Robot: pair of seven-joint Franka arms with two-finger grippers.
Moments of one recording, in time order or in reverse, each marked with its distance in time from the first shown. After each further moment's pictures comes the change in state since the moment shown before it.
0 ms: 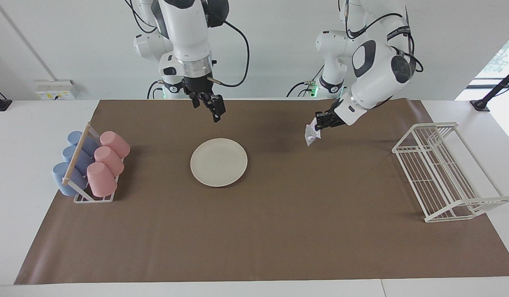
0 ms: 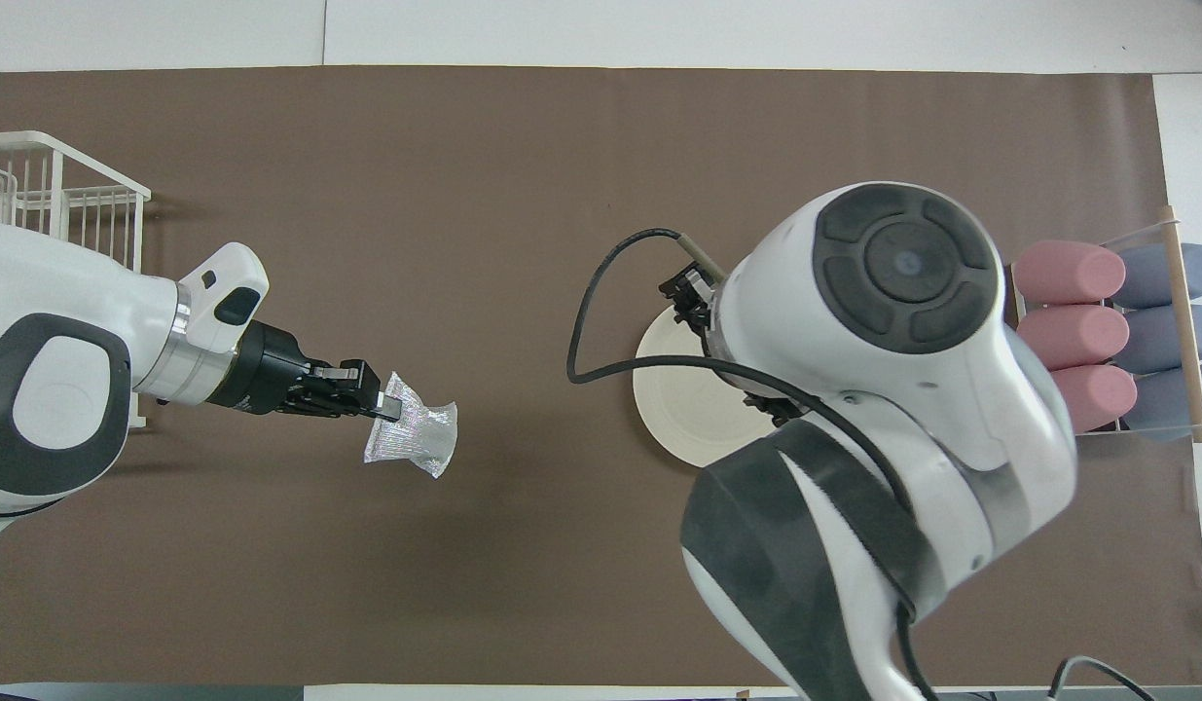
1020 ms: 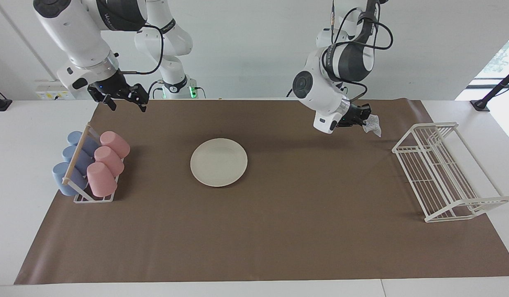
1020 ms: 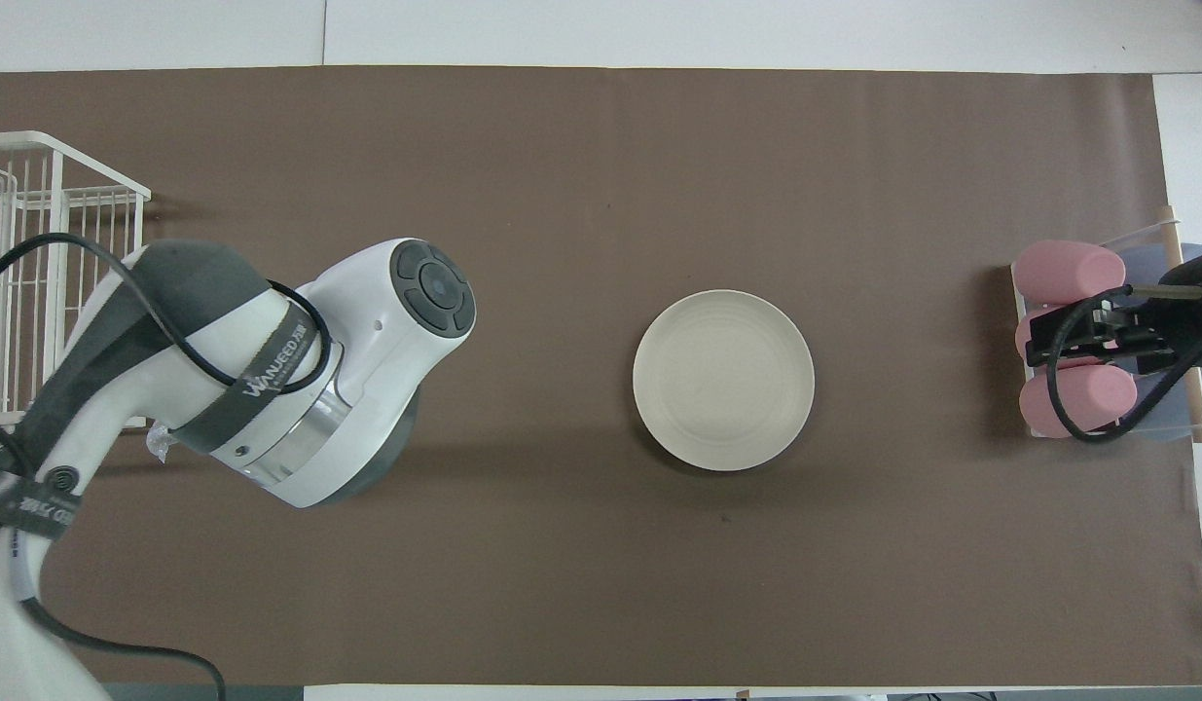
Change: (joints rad) left arm -0.218 0.213 -0.015 0.170 1.075 -0.500 -0.257; right arm -0.311 -0.030 -0.091 -0.013 0.000 -0.161 -1.018
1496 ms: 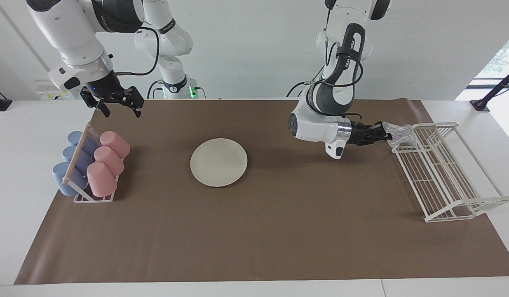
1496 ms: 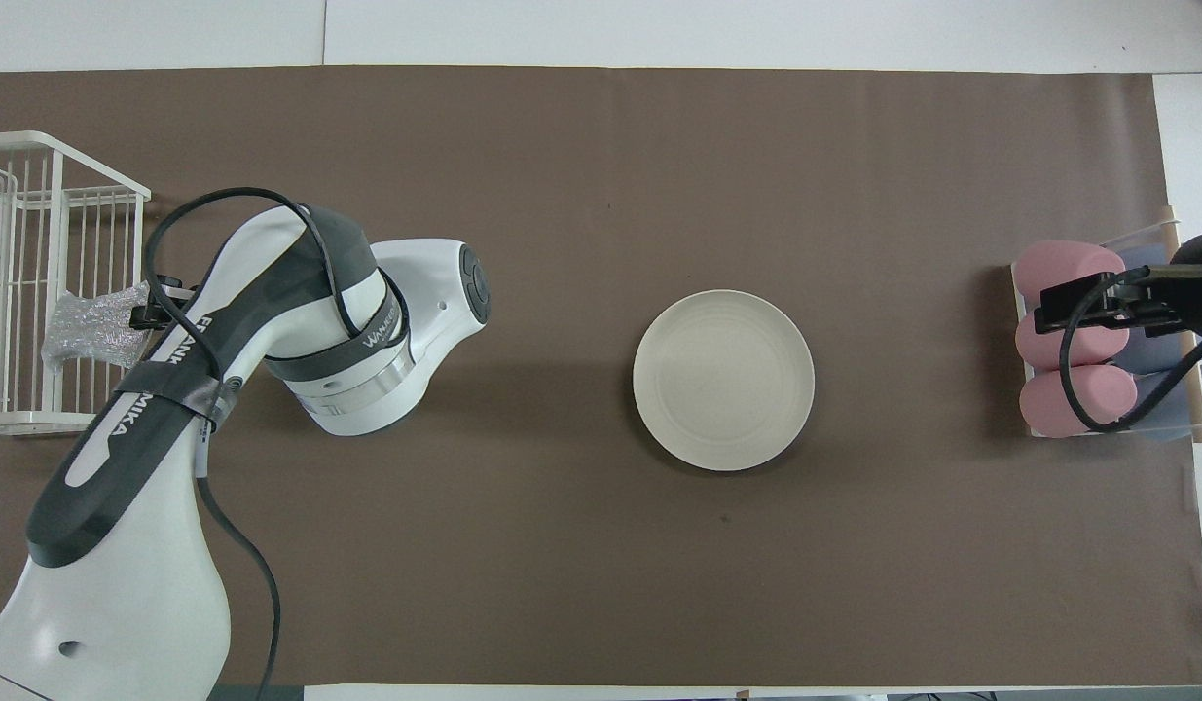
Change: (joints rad) left arm 0.058 0.154 0.021 0.035 0.345 0.017 -0.012; right arm 0.007 0.007 -0.002 0.000 0.000 0.100 -0.024
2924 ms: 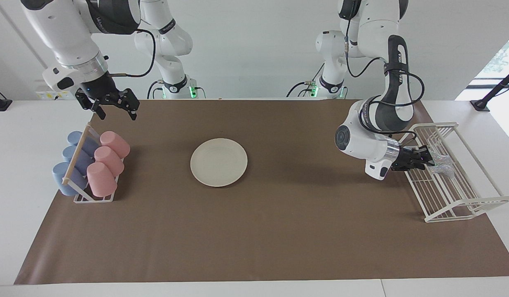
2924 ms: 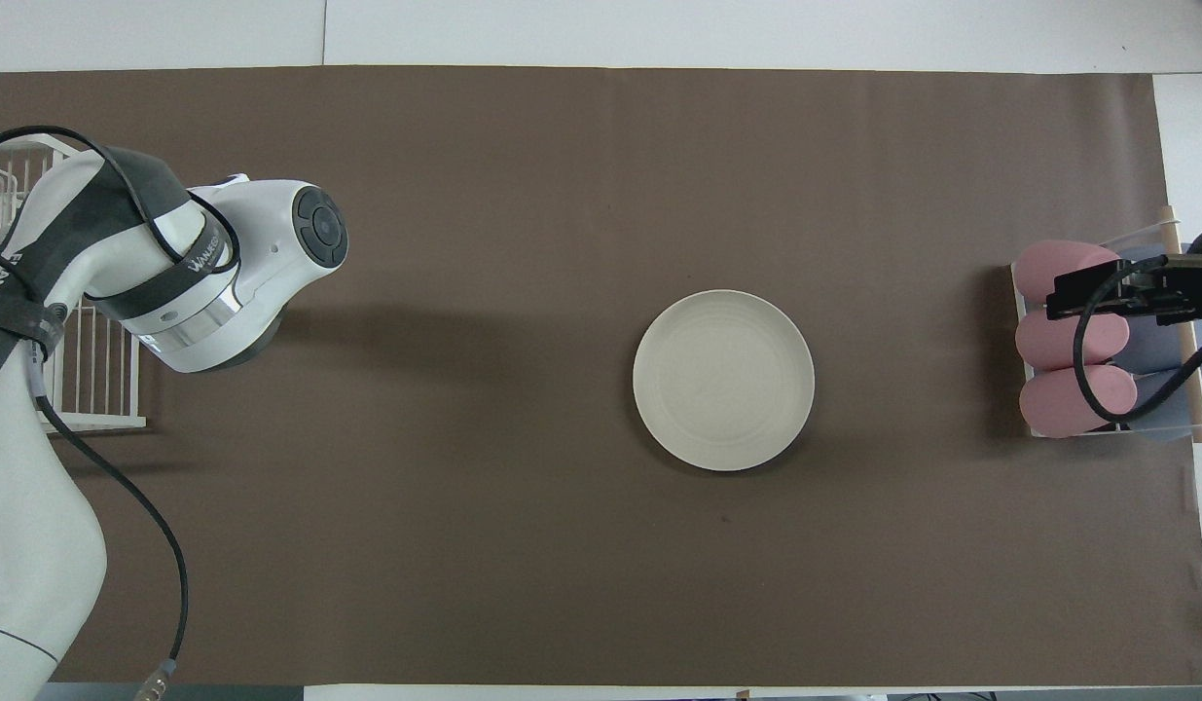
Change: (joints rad) left arm 0.235 0.038 0.005 0.014 0.089 0.332 0.002; right arm -0.009 0.002 -0.010 -0.003 0.000 0.040 -0.001
